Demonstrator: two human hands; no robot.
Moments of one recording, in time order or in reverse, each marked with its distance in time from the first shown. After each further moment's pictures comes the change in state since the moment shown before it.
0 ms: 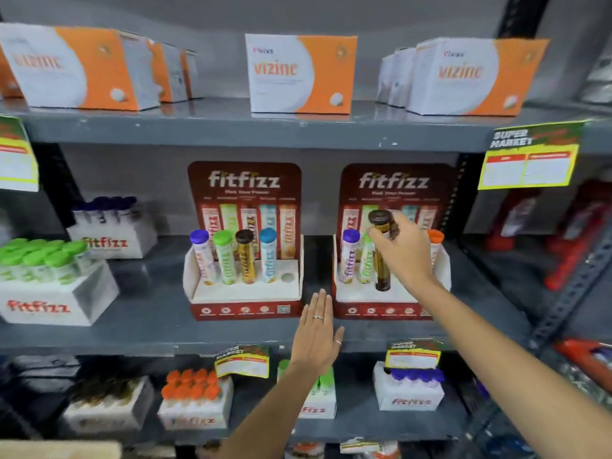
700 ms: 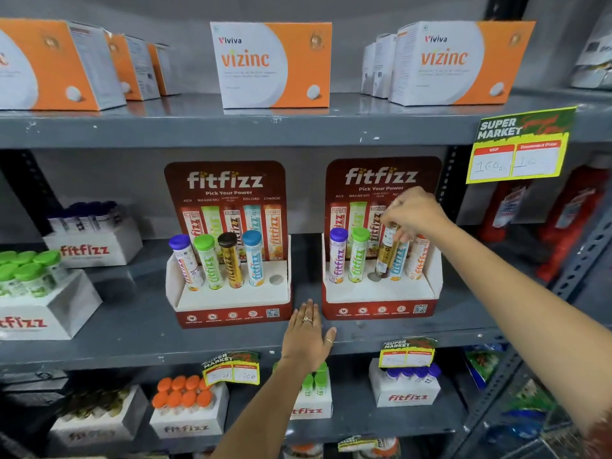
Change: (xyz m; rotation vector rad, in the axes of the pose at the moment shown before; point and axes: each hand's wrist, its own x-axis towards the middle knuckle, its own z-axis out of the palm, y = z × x) left_hand 0.022 -0.013 0.023 0.017 -0.175 -0.077; right_hand 0.075 0.006 -0.035 -0.278 -0.375 0.389
